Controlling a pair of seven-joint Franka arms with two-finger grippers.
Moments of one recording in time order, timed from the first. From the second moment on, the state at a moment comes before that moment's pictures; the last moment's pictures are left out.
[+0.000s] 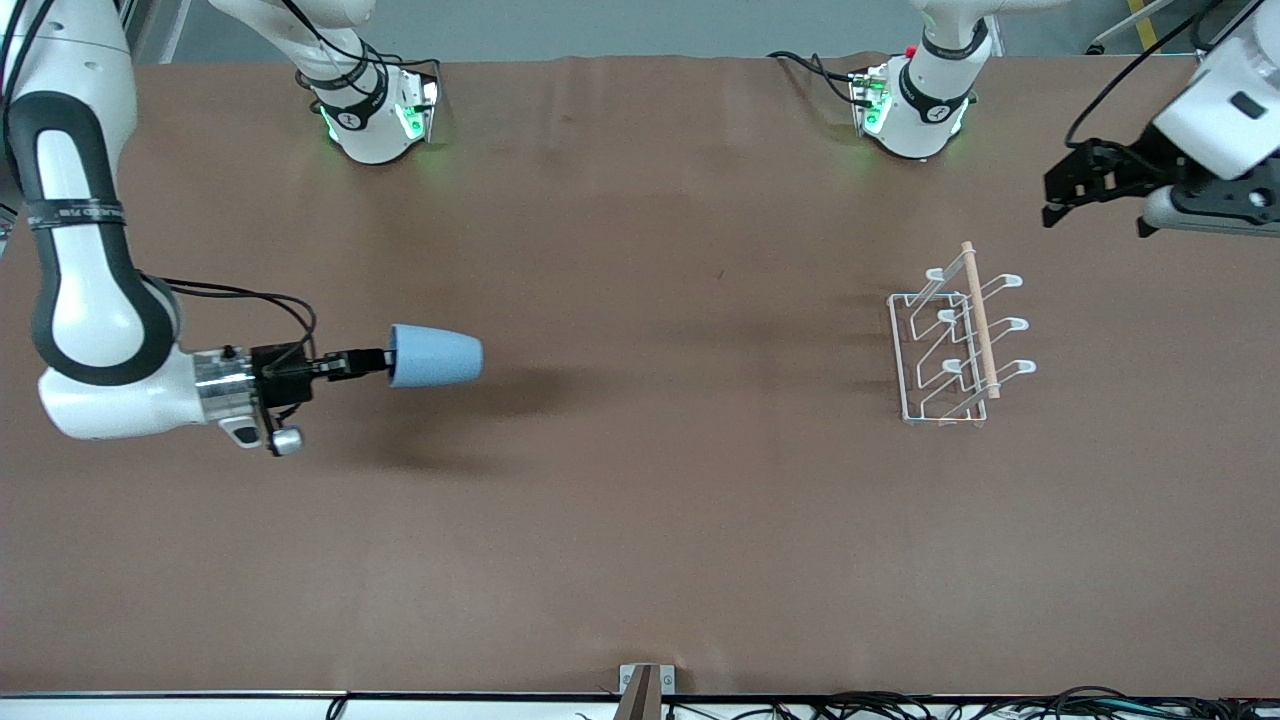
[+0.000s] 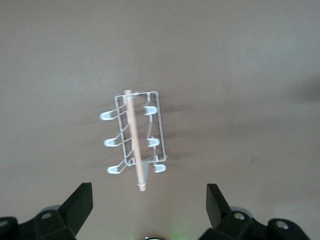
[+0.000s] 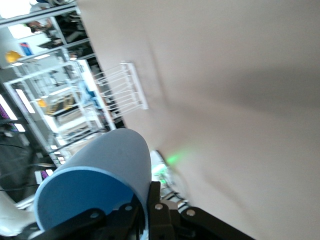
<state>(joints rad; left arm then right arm) 0.01 -0.06 -0.19 -1.57 -0.04 1.50 -0.02 -0.11 0.48 0.14 -1.70 1.06 1.57 -0.23</state>
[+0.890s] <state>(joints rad) -0.34 0.17 -0.40 -1.43 -0.04 1.79 -0.02 0.07 0.48 0.14 -1.64 1.29 1.56 -0.15</state>
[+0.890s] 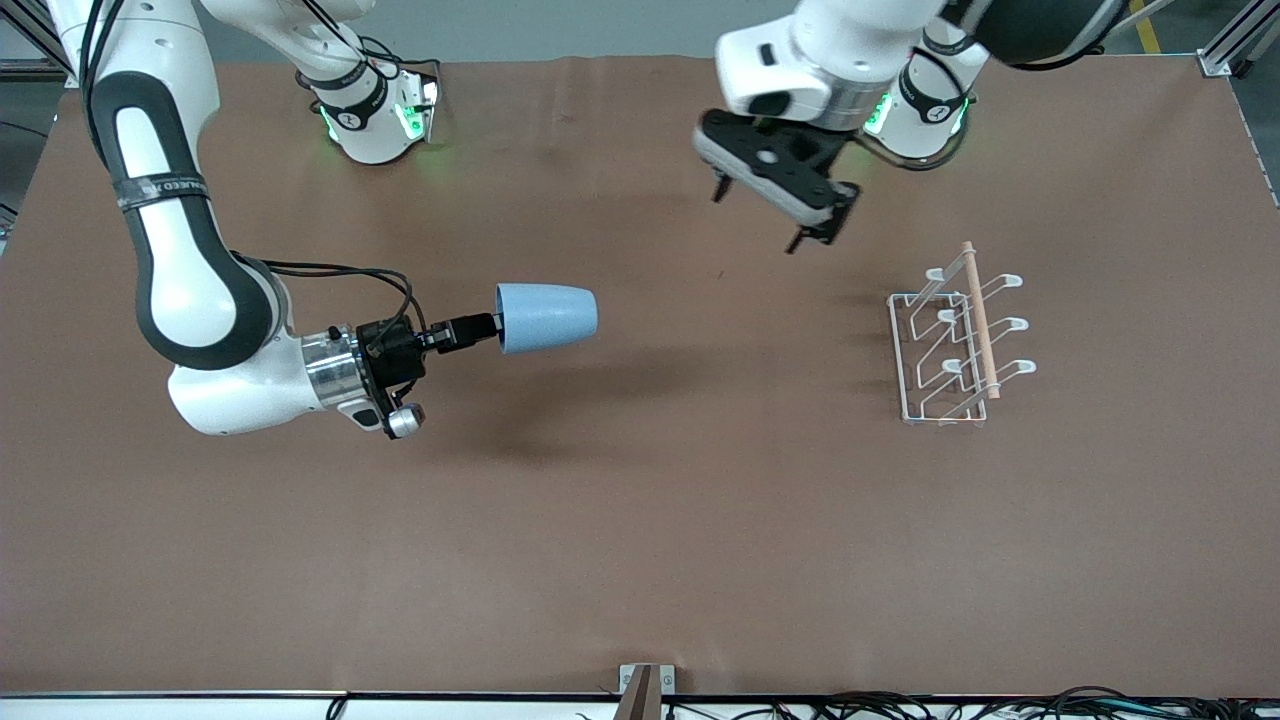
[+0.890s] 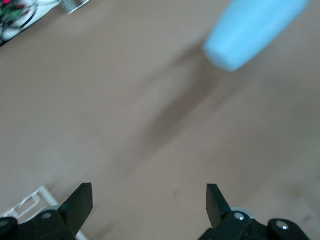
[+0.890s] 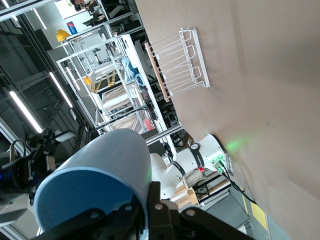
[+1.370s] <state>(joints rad) -0.47 0.29 -0.40 -1.37 -0.04 2.00 0.01 0.10 0.48 0.14 -1.60 1.29 1.55 -0.11</state>
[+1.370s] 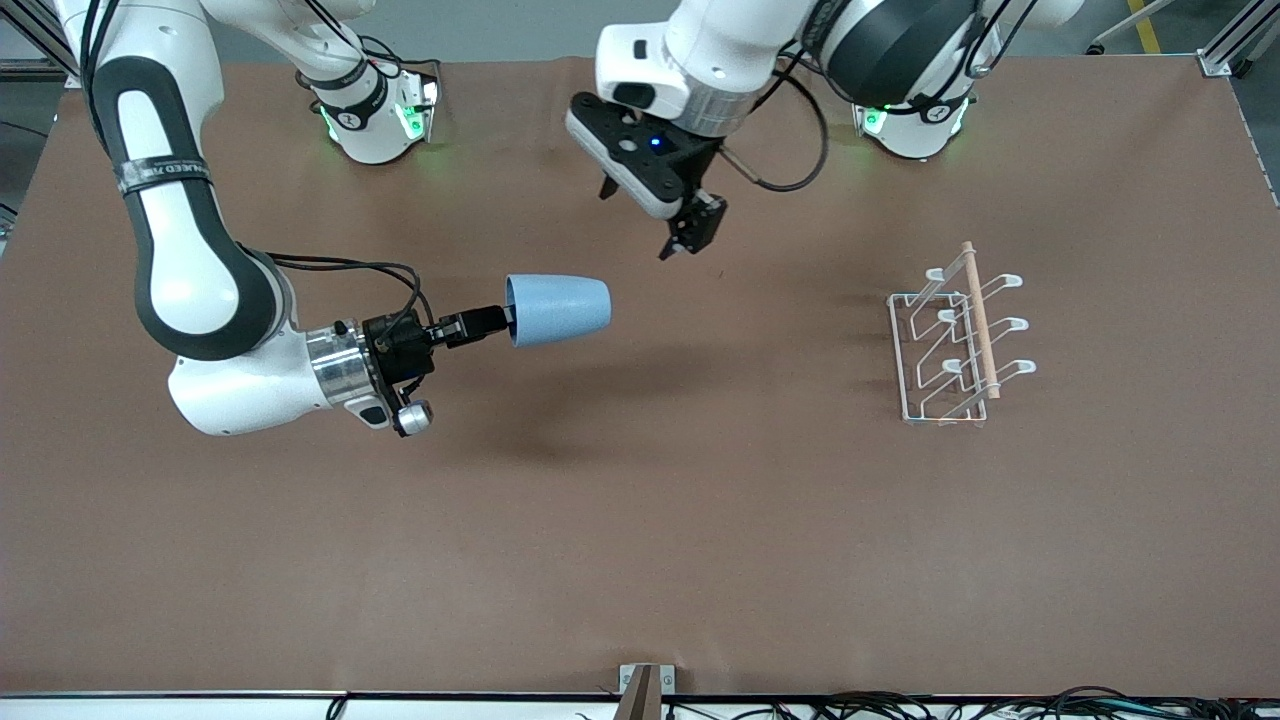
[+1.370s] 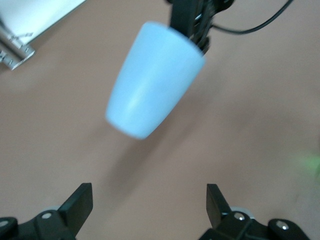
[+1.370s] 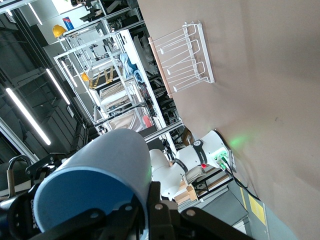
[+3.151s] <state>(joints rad) -0.52 0.50 -0.39 -1.36 0.02 2.35 0.40 0.10 0.48 0.14 -1.60 1.25 1.53 -0.11</state>
